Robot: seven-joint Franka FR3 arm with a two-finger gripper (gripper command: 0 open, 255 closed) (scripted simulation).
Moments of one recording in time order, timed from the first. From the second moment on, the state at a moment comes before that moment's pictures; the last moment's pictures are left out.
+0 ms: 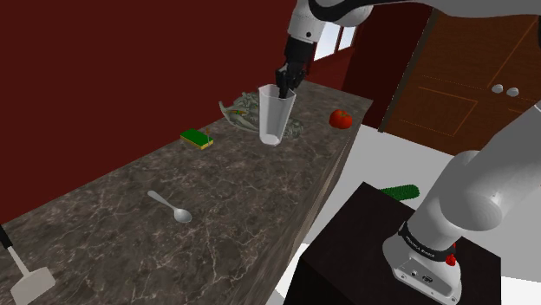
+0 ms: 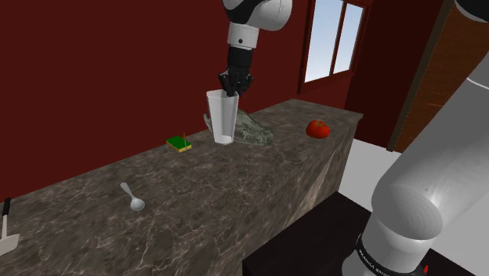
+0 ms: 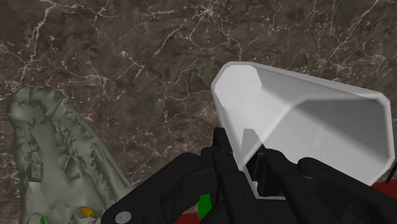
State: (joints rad) arm 0.03 -0.22 0.09 -2.01 0.16 1.90 0.01
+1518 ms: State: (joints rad) arm -0.07 -0.16 -0.07 -1.76 0.15 1.67 -0.20
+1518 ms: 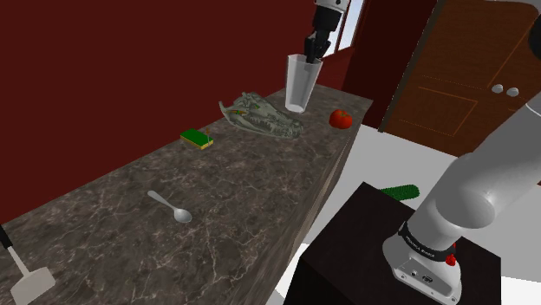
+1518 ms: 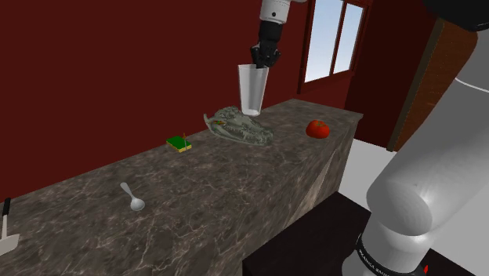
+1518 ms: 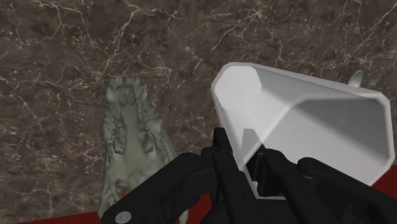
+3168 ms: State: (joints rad) arm -0.28 0.15 -0.29 -1.47 0.22 1.61 -0.63
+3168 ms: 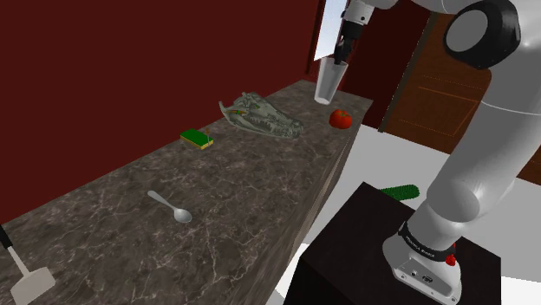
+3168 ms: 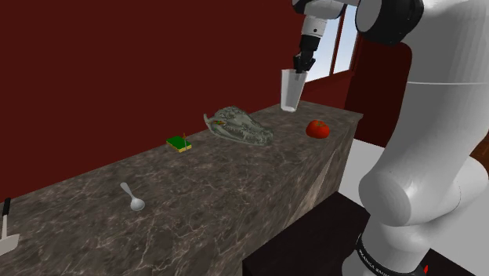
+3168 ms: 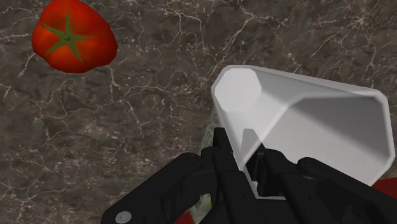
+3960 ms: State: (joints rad) arm -0.27 0.14 -0.29 -1.65 0.22 1.78 -0.66
